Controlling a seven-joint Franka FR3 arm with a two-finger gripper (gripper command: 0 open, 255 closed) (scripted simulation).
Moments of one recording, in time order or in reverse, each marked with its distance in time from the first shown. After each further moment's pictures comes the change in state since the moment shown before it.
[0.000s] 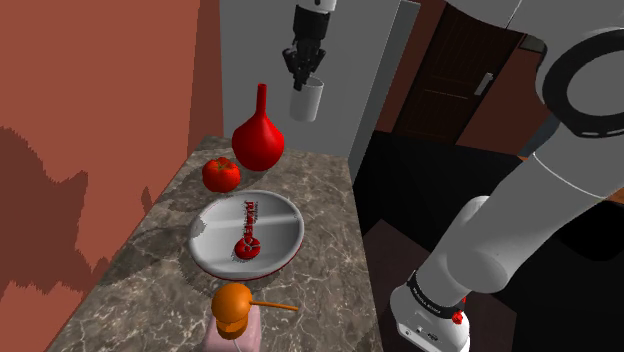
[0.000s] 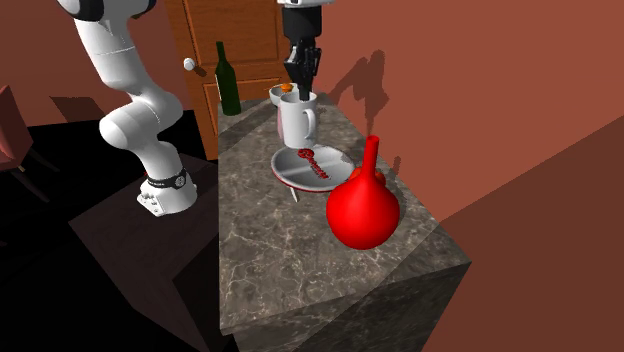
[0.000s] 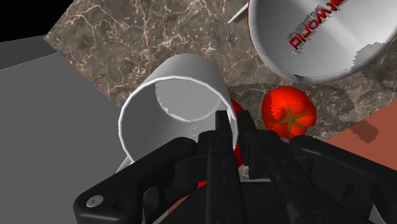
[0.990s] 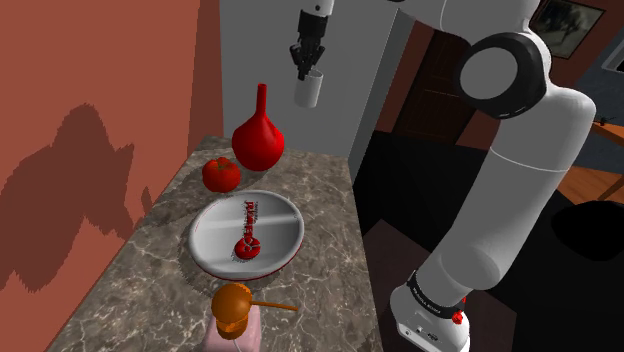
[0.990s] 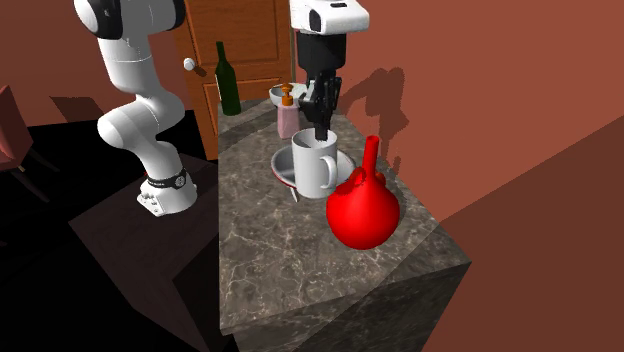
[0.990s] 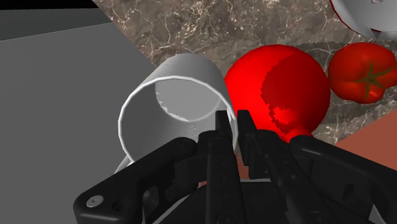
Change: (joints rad) arm -0.112 0.305 -0.100 0.331 0.017 -0.021 -0.210
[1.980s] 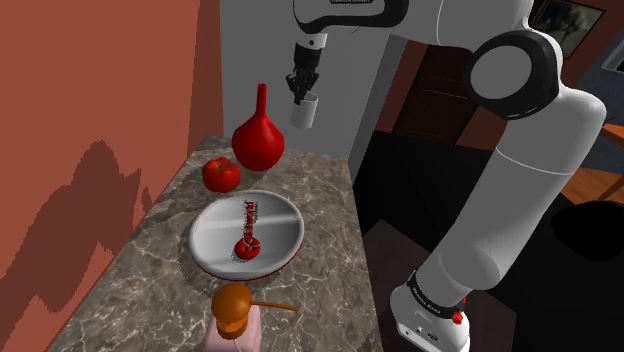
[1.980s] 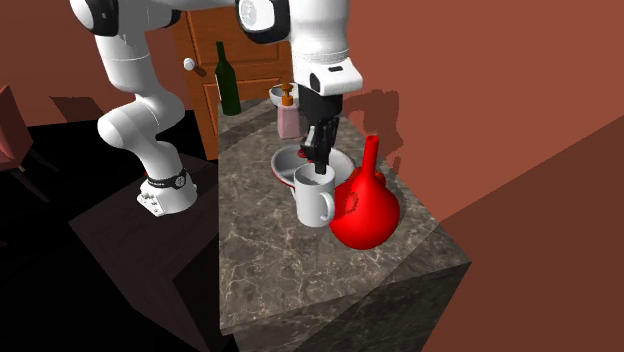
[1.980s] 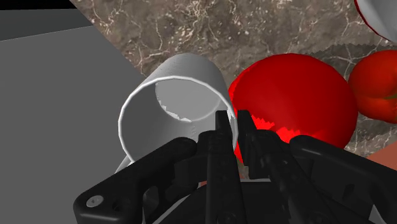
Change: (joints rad) arm 0.004 -0.041 0.002 -0.256 -0.003 0.215 0.007
